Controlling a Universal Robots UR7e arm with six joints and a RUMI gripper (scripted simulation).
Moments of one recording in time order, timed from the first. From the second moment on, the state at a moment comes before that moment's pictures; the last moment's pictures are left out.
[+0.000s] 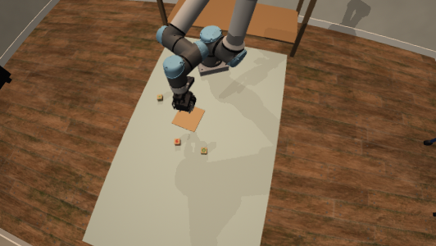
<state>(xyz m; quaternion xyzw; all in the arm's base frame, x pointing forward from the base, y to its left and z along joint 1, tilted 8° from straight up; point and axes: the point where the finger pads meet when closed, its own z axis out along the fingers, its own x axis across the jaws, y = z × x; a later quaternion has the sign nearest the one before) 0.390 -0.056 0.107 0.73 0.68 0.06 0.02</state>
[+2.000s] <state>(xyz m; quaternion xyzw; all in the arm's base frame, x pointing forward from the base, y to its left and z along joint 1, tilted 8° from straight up) 0.392 -0.041 0.109 0.90 0.44 0.07 0.00</state>
